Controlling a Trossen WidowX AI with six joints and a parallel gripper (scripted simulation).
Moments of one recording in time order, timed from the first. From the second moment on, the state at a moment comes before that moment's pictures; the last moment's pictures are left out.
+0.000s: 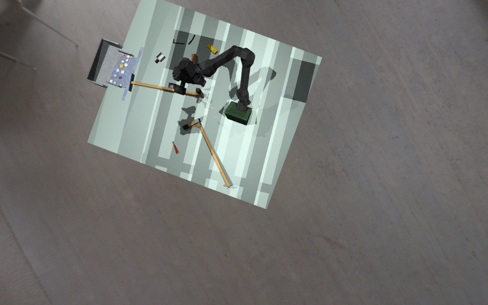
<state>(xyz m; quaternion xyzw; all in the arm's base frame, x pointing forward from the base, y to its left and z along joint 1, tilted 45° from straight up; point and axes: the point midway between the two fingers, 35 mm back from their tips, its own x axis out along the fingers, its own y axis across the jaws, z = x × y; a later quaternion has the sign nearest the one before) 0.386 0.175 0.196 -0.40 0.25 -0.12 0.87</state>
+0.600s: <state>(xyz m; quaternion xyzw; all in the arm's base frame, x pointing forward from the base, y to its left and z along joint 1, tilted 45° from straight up) 0.336 0.181 0.213 -0.40 0.19 -0.10 0.89</state>
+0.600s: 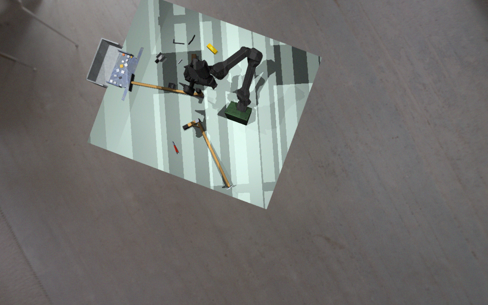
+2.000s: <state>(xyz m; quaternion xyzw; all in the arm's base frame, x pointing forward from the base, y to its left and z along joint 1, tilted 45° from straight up) 0.262 0.169 0.219 -0.37 0.10 -0.06 0.92</state>
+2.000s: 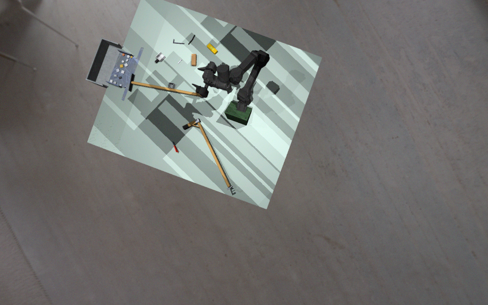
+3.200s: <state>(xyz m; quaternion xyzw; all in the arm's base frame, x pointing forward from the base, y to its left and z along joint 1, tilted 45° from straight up) 0.303 0.177 0.217 -0.39 0.14 -0.09 0.91</state>
